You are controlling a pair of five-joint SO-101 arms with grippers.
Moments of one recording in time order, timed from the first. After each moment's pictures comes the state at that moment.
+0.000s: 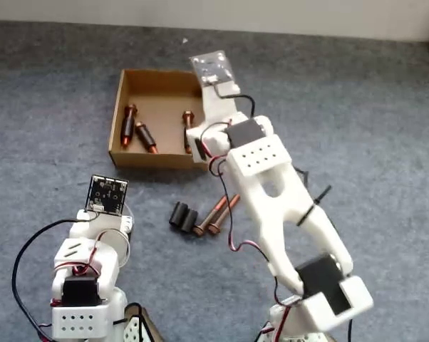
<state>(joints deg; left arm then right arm) -8.3 -103.9 96.0 58.4 -7.6 -32.0 -1.8 4.9 63.3 -4.2</state>
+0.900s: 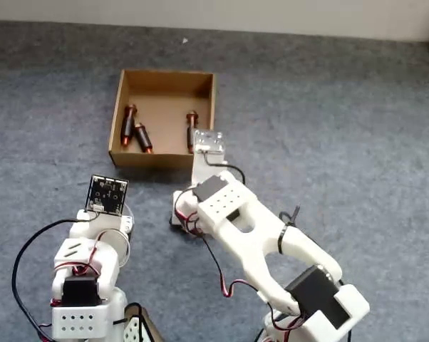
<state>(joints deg) -8.3 -103.9 96.0 58.4 -7.6 -46.7 -3.6 32.4 52.9 -35.4</state>
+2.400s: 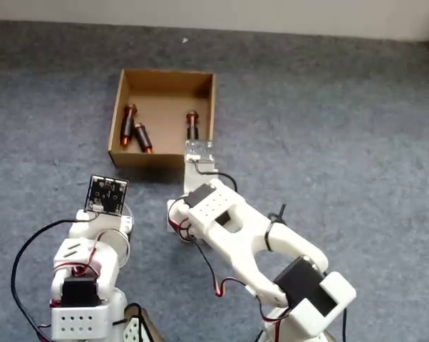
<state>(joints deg) -8.3 -103.9 96.0 58.4 -7.6 -48.0 5.2 33.6 47.2 -35.6</state>
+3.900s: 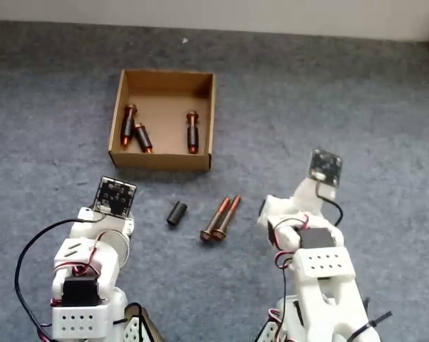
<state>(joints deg) -8.3 -103.9 96.0 58.4 -14.4 -10.6 -49.8 74.9 37.1 -21.7</state>
